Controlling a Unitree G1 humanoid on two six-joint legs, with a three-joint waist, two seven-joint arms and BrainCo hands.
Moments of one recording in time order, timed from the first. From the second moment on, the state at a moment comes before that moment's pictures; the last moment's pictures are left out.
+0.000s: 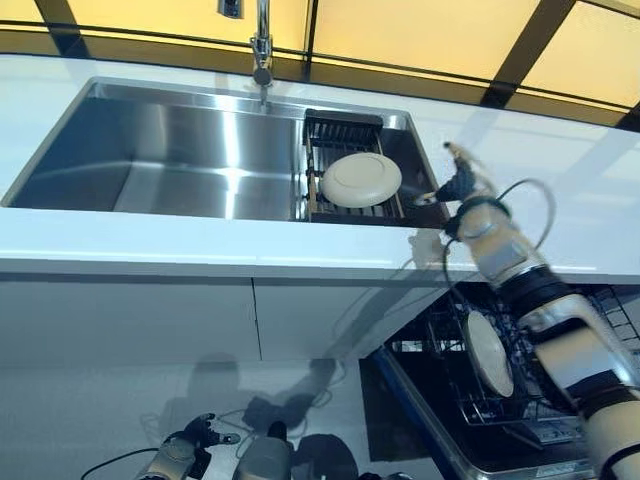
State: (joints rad) left arm -0.08 0.40 -0.30 1.05 -0.01 0.07 0.00; right arm -0.98 -0.70 0.53 0.57 -0.31 0.30 -0.16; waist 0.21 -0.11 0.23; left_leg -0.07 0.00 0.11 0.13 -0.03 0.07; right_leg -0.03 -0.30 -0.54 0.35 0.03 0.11
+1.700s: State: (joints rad) left arm -0.02 0.36 -0.26 1.01 0.10 0.02 -0.03; right arm -0.86 -1.01 0.60 0.27 -0.56 -0.03 0.17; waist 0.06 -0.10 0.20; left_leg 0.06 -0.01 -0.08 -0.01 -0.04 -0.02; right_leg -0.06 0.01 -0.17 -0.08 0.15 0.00
